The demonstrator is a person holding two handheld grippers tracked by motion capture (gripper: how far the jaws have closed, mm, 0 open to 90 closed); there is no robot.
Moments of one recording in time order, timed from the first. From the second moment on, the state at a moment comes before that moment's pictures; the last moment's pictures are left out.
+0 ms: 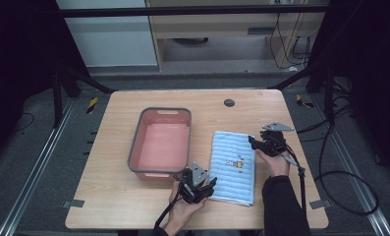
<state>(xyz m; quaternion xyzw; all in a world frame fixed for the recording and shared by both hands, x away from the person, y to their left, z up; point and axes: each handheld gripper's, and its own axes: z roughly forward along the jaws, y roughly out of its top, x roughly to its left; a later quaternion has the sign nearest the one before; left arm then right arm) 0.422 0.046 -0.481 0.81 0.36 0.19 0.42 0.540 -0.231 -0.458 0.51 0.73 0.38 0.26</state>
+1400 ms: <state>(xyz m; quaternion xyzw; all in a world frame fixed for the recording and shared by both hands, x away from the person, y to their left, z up) 0.427 0.036 -0.504 0.82 0.39 0.15 0.39 0.546 -0.226 -0.501 0.54 0.74 0.37 0.17</state>
